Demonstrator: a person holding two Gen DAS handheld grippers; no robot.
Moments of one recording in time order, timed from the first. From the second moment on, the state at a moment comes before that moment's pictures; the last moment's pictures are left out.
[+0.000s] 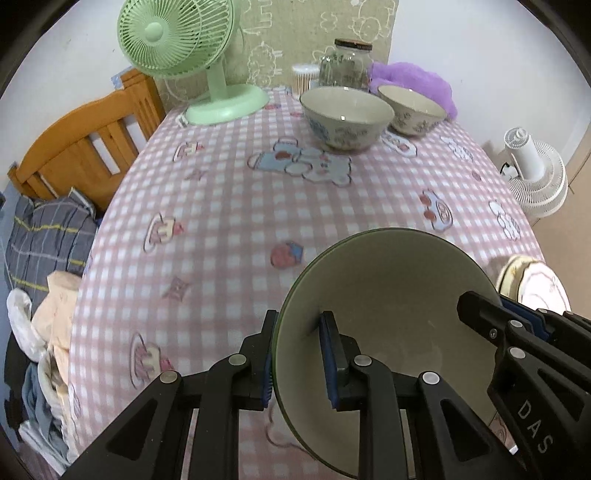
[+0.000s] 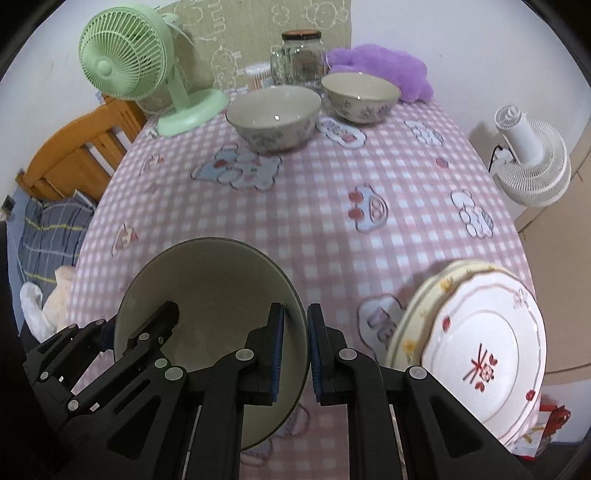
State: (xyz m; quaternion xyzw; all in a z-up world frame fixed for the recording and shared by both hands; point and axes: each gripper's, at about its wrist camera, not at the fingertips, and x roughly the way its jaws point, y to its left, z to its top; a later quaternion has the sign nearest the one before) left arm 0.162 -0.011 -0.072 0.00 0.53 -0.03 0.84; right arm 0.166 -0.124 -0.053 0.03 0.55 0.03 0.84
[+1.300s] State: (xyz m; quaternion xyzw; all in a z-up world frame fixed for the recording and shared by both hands) left arm 0.168 0.009 -0.054 -0.02 0.52 -0.07 0.85; right arm 0.162 -0.130 -0.041 0.05 0.53 0.01 0.85
